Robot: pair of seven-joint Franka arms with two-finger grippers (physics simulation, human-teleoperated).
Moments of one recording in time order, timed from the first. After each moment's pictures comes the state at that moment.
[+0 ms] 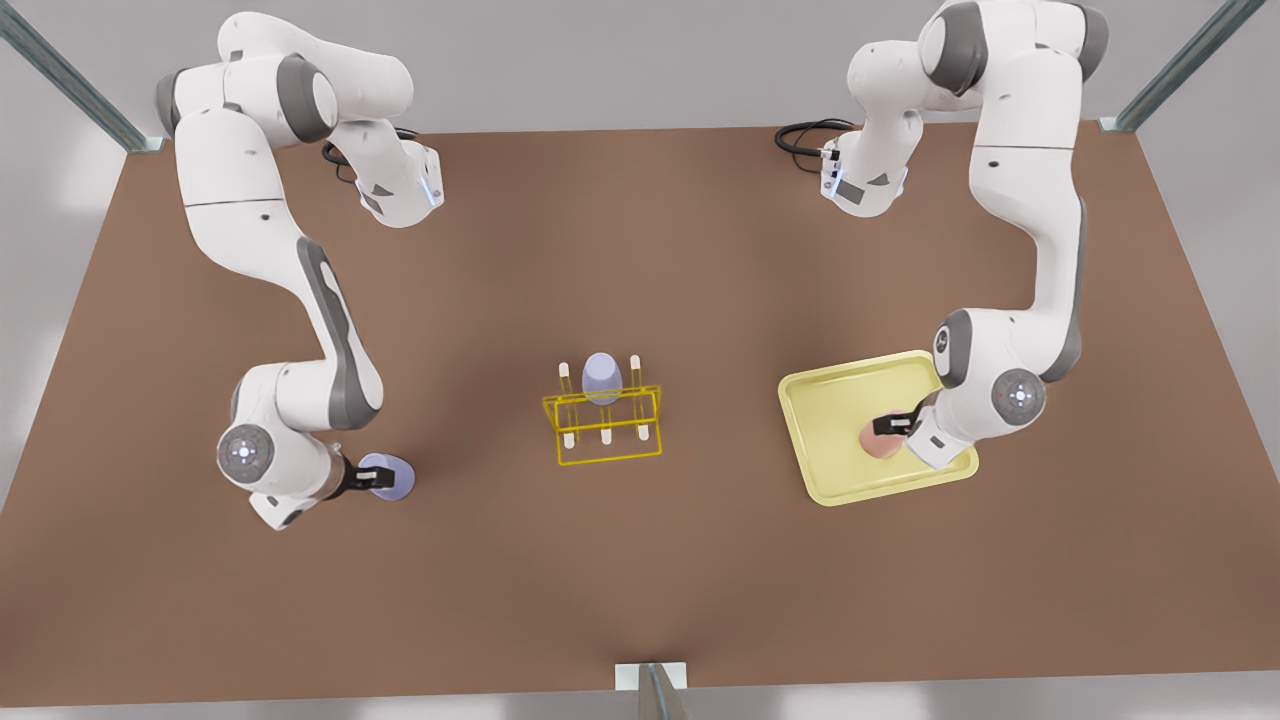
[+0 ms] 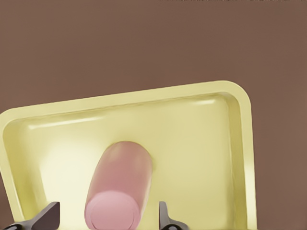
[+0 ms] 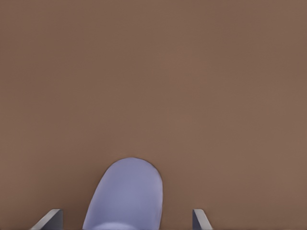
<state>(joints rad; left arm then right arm) -0.13 0.45 0.04 -1.84 -0.07 2.14 -0.10 0.03 0.61 0.04 -1.62 -0.01 2.15 0.04</state>
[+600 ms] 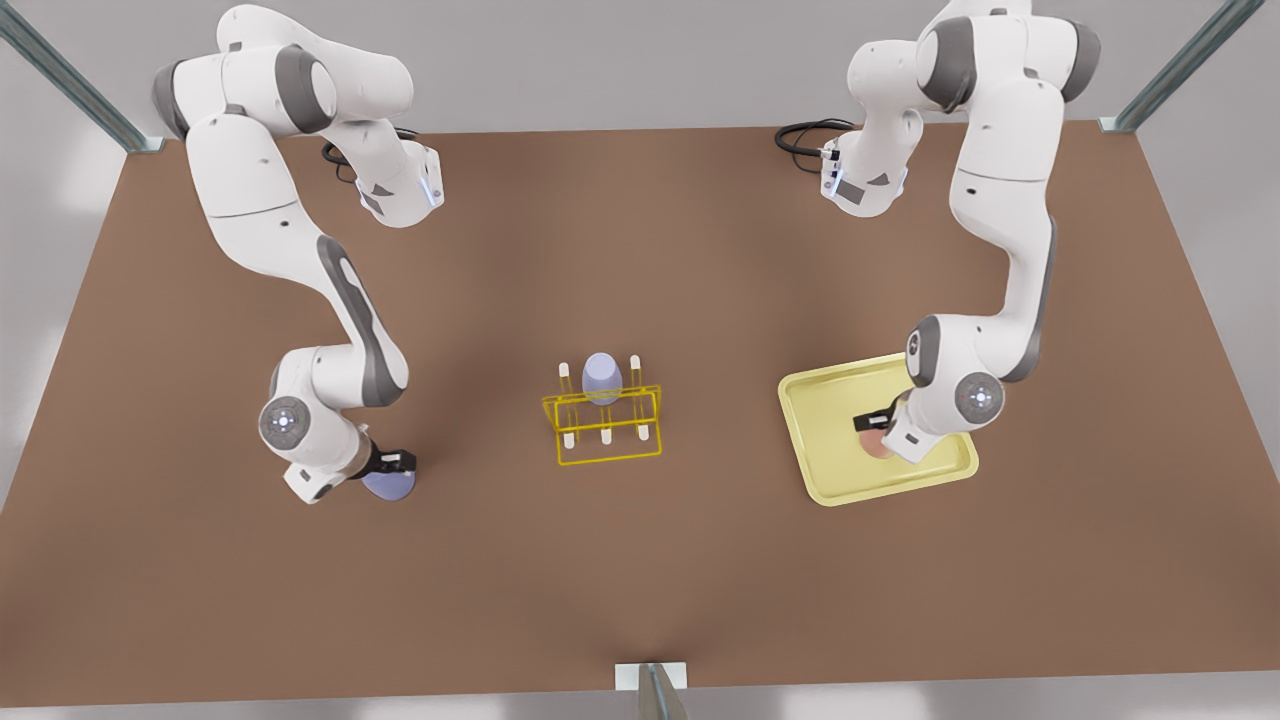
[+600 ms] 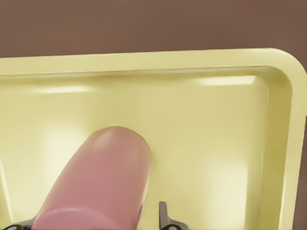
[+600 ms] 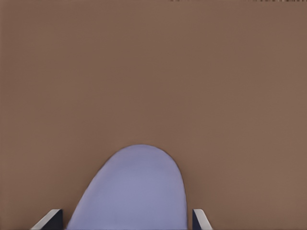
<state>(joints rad) -0.15 0.51 0.04 -1.96 -0.08 2.27 -0.19 0.04 0.58 0.06 -1.85 0.00 2.43 0.05</state>
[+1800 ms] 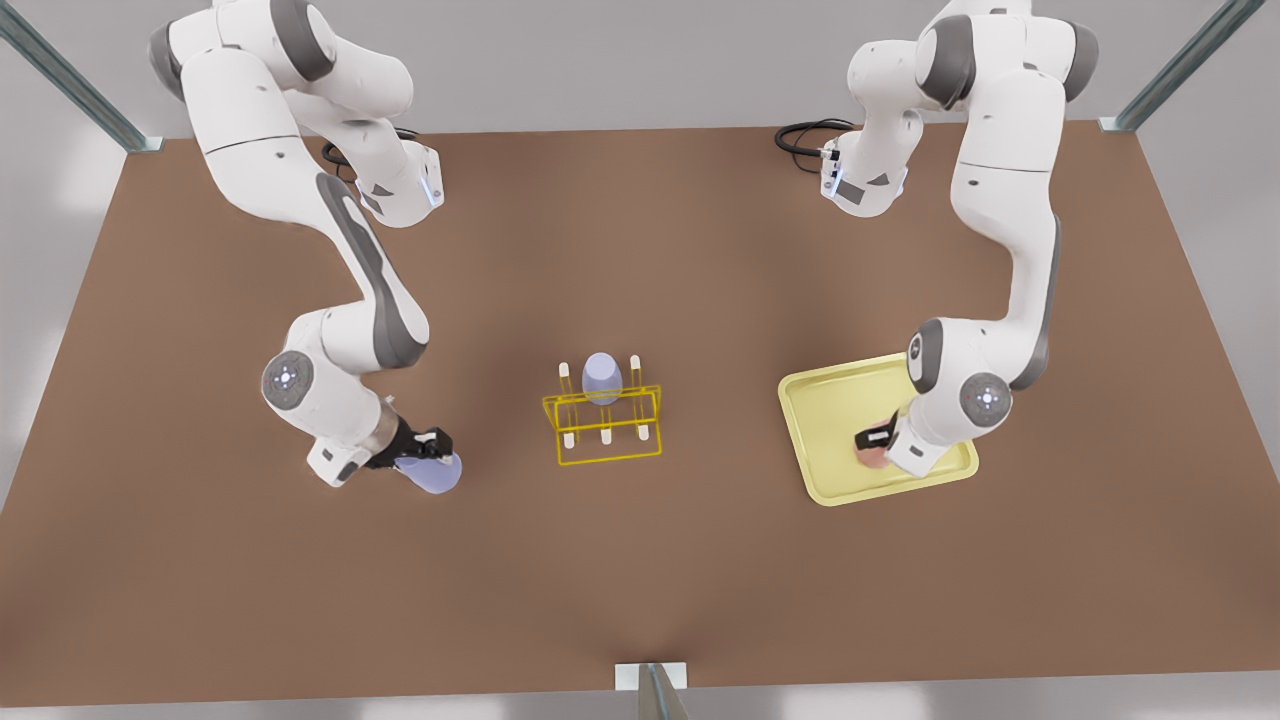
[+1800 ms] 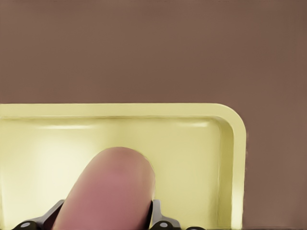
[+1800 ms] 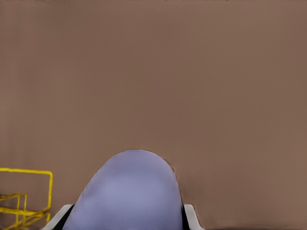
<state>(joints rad) -0.15 0.50 0.01 -1.81 -0.07 2.23 -0.26 0.03 0.40 0.22 -1.83 0.17 2.35 0.02</state>
